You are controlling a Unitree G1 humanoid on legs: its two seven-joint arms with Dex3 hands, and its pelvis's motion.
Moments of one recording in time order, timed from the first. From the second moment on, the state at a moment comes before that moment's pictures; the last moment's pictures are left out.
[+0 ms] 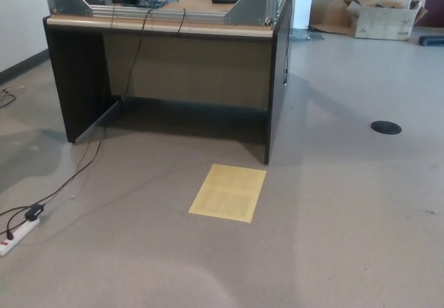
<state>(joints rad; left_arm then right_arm) -0.03 0.52 0.11 0.95 0.66 -0.86 1.01 -0.27 -0.33 0.11 1.06 -0.25 -0.63 -0.10</state>
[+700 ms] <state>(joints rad) -0.64 0.63 0.00 0.43 0.79 -0.82 1.02 -0.26 -0.35 0.11 1.07 -0.27 -0.63 -0.14</state>
